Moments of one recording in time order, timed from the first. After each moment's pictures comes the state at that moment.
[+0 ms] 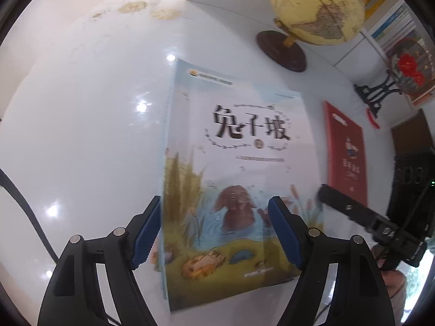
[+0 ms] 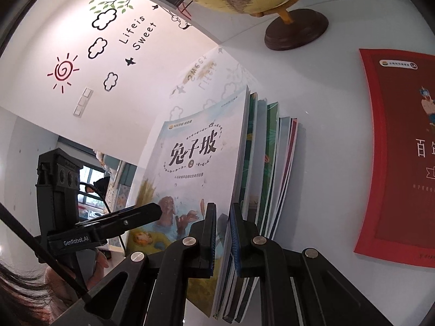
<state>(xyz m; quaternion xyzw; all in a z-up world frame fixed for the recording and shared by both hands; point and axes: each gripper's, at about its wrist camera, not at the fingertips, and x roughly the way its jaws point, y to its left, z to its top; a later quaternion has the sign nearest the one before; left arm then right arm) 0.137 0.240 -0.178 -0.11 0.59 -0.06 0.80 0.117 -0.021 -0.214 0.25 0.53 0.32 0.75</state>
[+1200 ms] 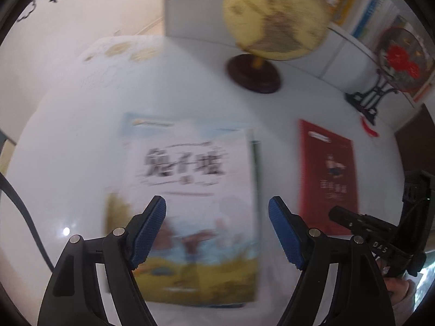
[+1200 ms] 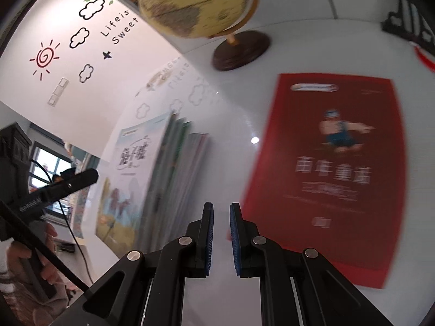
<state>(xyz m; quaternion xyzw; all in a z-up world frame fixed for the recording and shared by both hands) 0.136 0.153 -0.135 -0.06 0.53 -0.04 0.84 0.111 -0.115 -0.208 0.16 0.54 0.25 0.79</state>
